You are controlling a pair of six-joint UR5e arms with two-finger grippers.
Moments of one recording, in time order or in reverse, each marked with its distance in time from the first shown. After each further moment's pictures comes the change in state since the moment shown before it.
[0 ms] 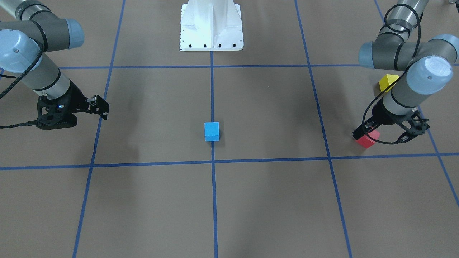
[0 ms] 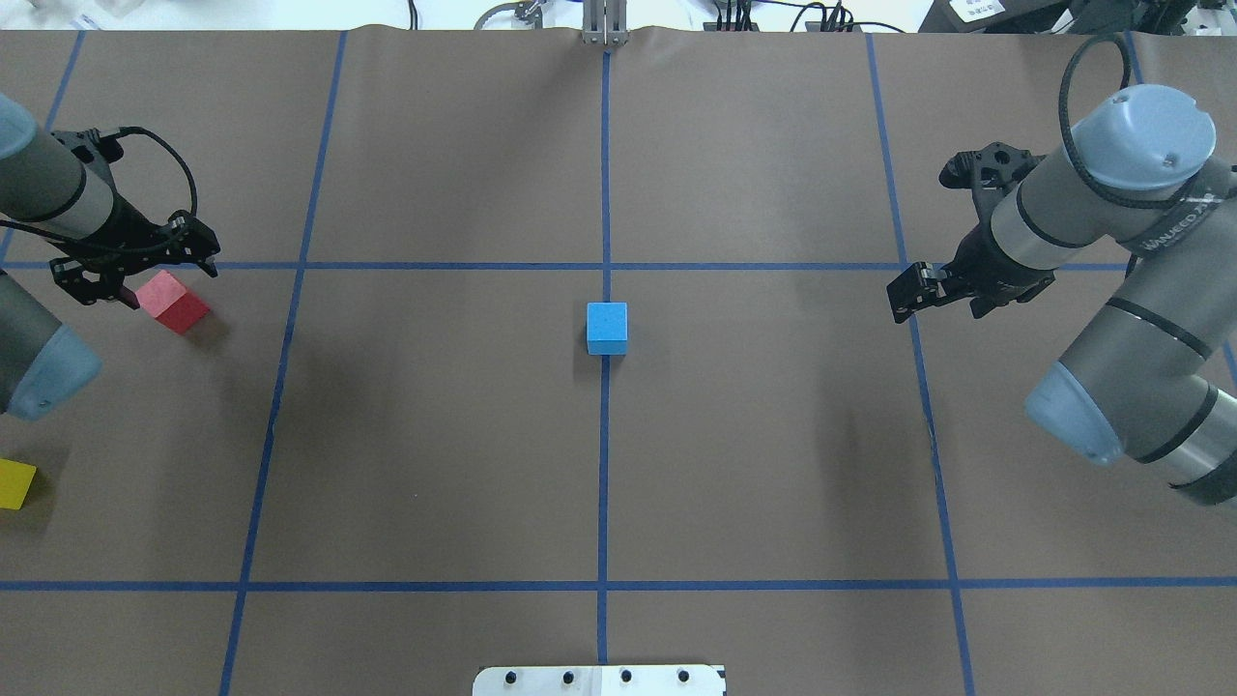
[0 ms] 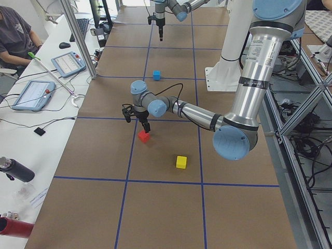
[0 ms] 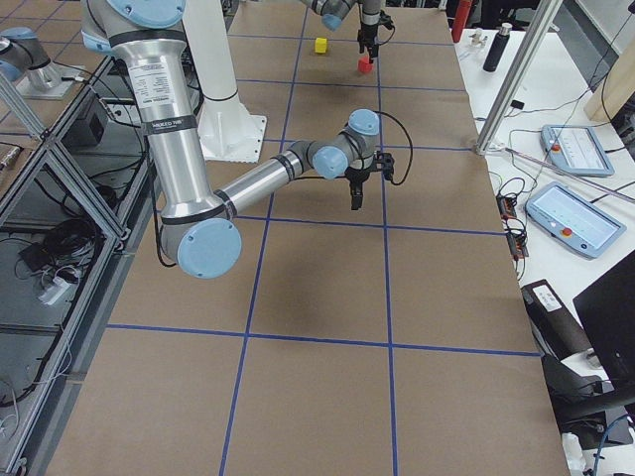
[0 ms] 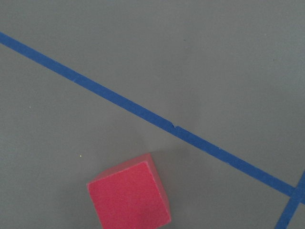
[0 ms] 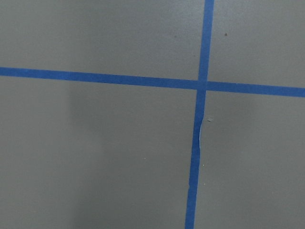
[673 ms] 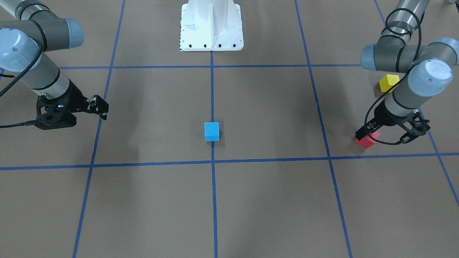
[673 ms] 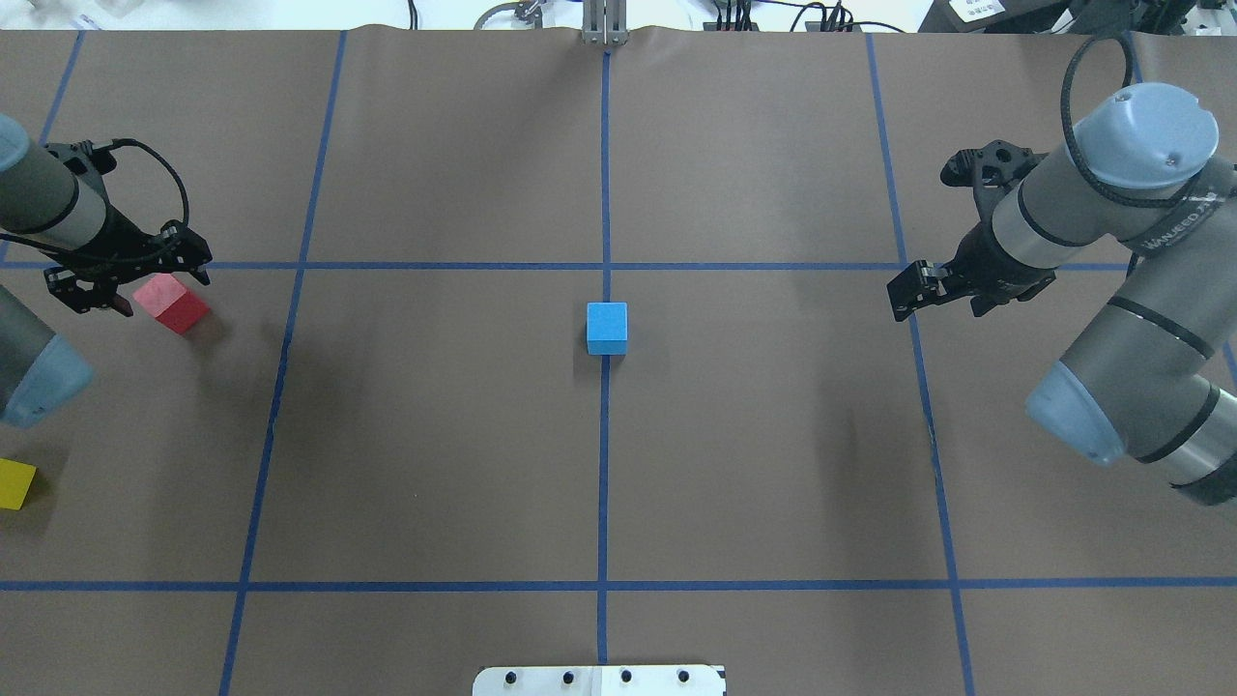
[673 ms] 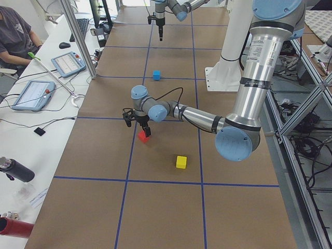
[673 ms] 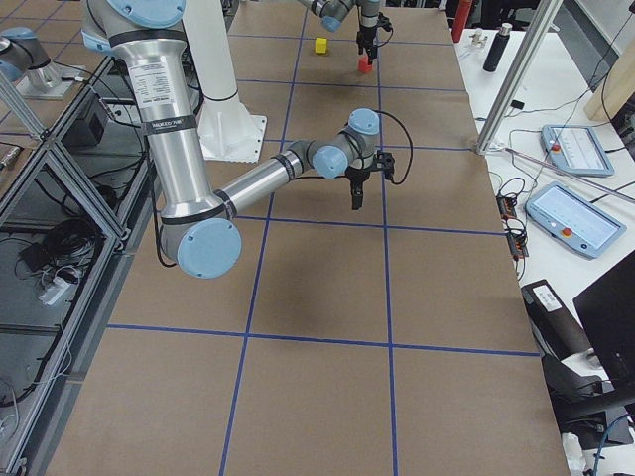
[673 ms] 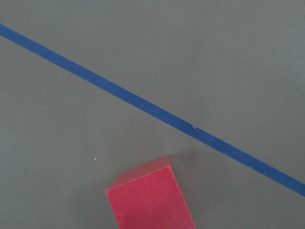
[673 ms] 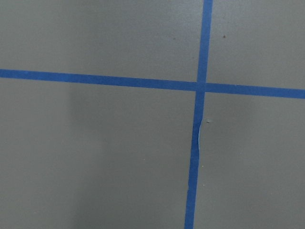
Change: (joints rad) left arm 0.001 0.017 0.044 -0.063 -0.001 -0.004; right arm 0.002 0.000 0.005 0.000 -0.002 0.004
